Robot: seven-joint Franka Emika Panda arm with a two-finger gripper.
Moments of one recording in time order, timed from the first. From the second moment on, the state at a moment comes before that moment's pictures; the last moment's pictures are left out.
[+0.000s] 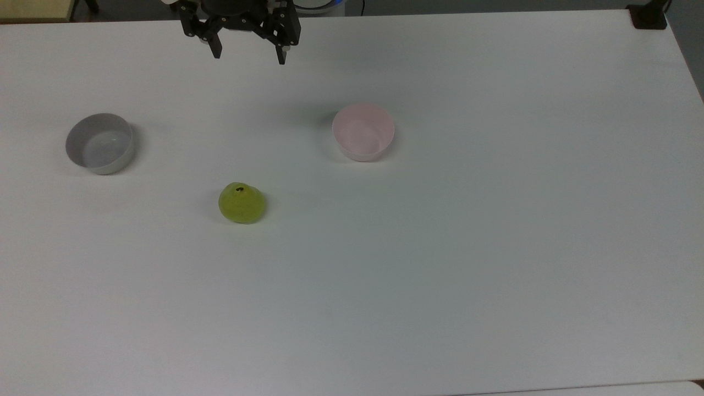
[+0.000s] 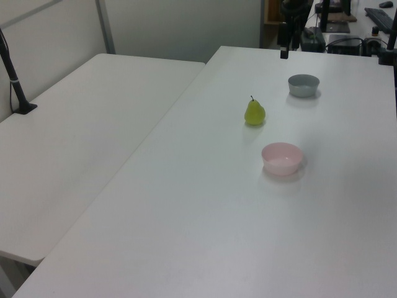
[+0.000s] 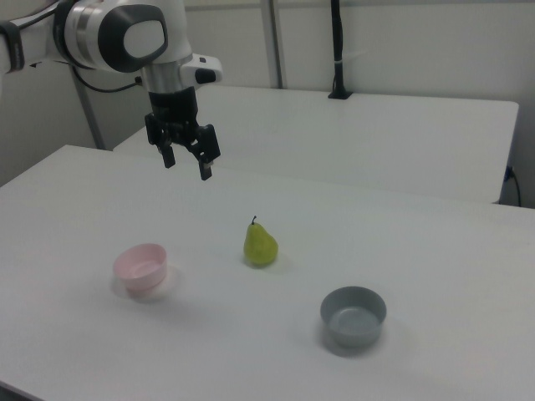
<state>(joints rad) 0.08 0.09 -0.16 -1.60 0.03 1.67 0.02</state>
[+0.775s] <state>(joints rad) 0.09 0.12 -0.16 -1.60 0.03 1.67 0.01</state>
